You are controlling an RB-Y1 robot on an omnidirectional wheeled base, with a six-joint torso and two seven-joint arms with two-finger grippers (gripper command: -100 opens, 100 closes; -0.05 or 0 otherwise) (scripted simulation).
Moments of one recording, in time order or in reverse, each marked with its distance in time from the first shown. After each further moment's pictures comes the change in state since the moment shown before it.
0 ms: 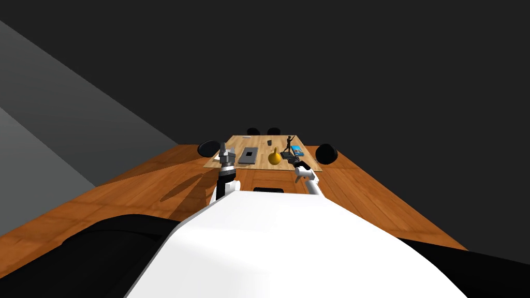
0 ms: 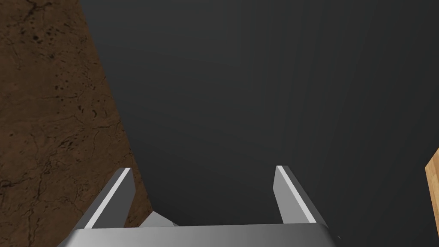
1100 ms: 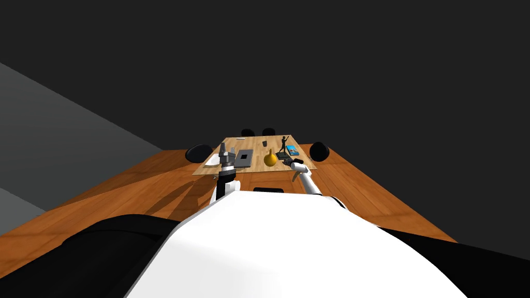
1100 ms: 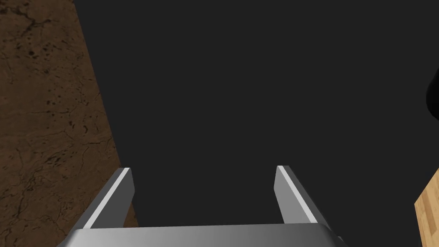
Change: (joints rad) left arm 0.000 0.000 0.000 0.000 0.000 0.000 0.000; right arm -0.194 0.037 -0.010 0.260 -0.080 0.249 -0.184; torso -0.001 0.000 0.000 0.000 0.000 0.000
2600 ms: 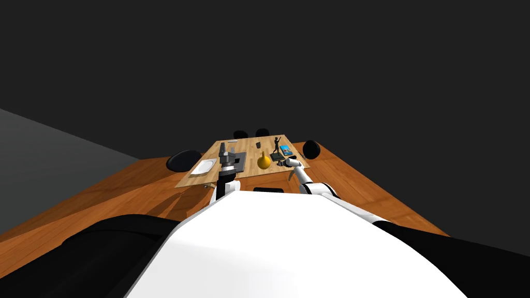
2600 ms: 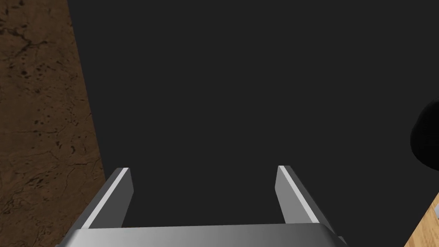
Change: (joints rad) left arm 0.000 0.000 0.000 0.000 0.000 0.000 0.000; right arm -0.221 0.052 -0.015 0.296 -0.070 0.233 -0.199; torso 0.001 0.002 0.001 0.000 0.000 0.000
